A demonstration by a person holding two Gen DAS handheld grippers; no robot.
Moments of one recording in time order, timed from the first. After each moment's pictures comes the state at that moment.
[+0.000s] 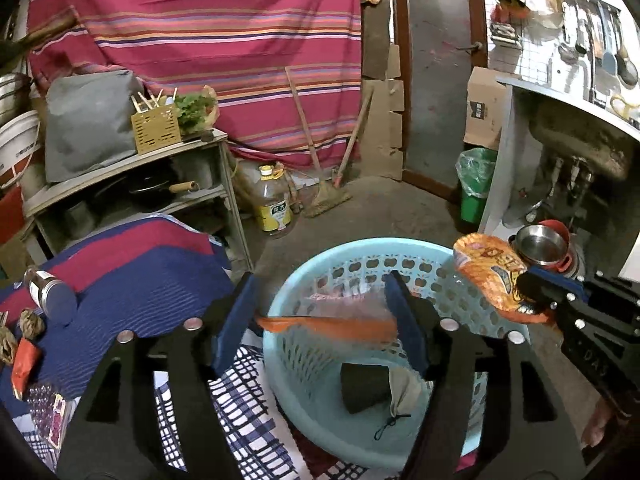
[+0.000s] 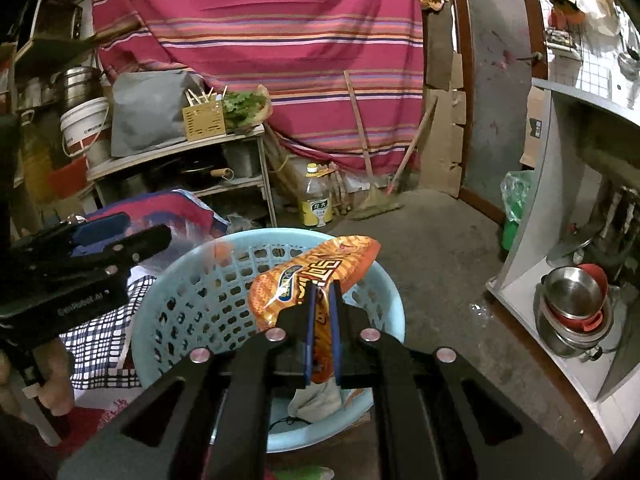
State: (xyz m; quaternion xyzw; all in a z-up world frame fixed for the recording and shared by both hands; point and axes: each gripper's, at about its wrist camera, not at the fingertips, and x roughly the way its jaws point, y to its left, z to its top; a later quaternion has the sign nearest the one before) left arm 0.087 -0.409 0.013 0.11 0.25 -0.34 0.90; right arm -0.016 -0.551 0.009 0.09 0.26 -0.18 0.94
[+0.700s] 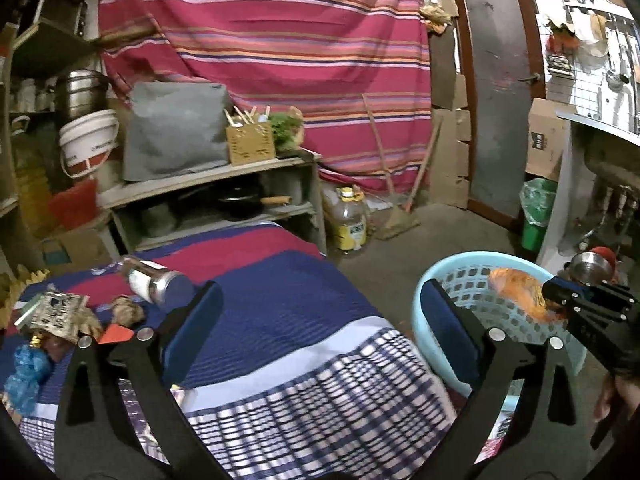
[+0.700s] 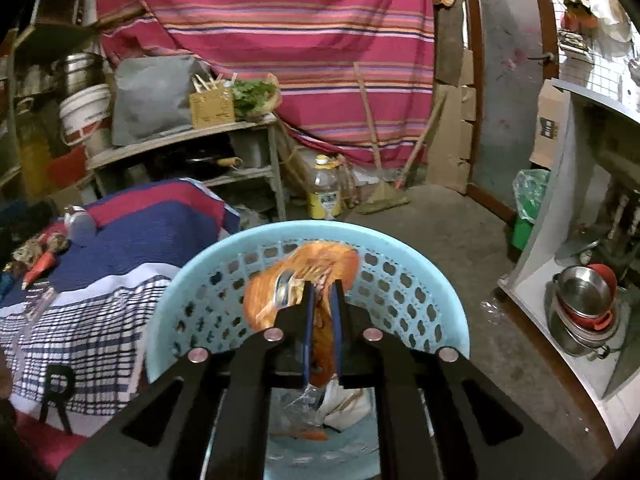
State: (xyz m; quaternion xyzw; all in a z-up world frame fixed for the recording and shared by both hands) left arm 0.096 -0.292 0.038 0.09 0.20 -0.23 0.95; right arm 0.025 -0.519 -0.007 0.08 0.28 -0.19 0.94
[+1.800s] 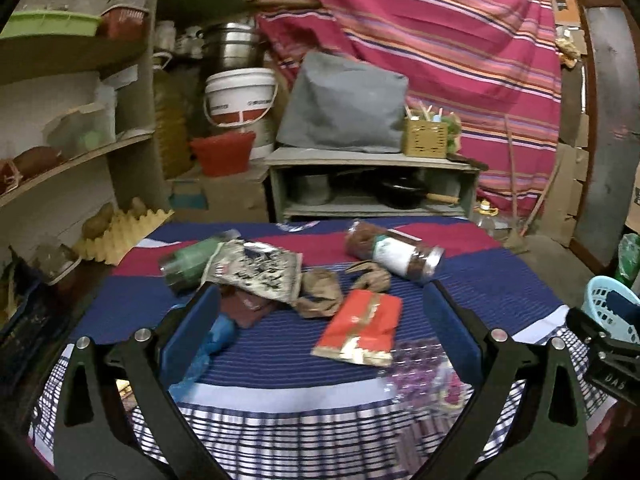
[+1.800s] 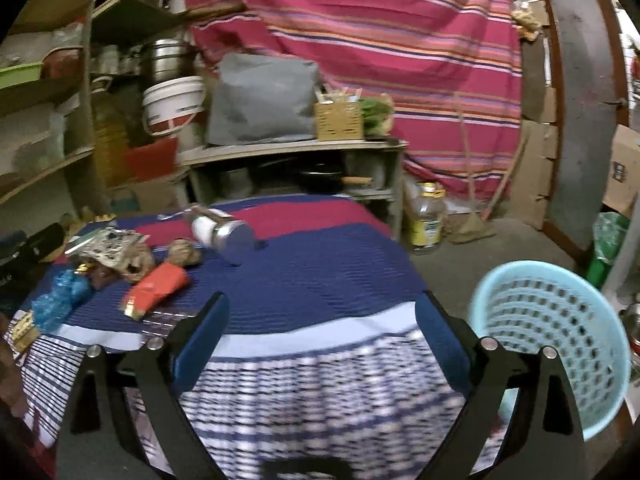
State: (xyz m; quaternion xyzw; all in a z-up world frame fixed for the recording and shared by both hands) left arm 0.139 -0.042 0.047 0.02 0.22 -0.03 0.97; right arm 0.106 -0.275 0.020 0.05 0.24 -0.06 0.97
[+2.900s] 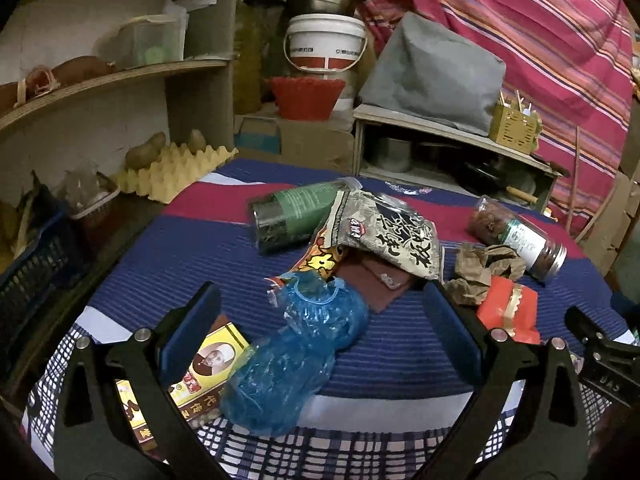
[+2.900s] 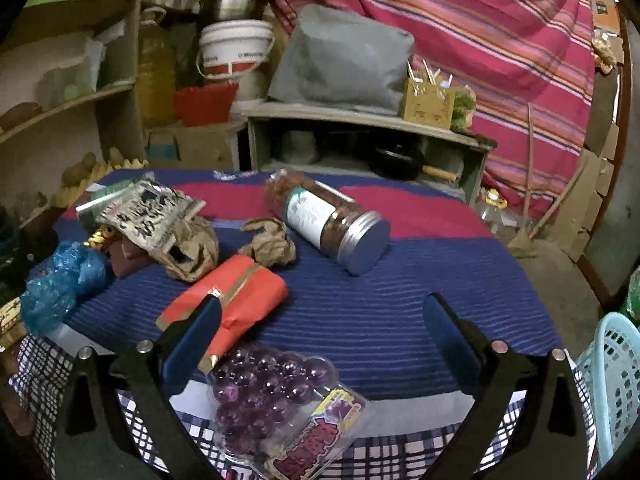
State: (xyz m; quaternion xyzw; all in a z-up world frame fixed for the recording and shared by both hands) left arm 0.190 0.069 0.002 -0.05 0.28 0.07 0.95; right arm 0.204 -0.171 -0.003 -0.02 0.30 -0.01 0.95
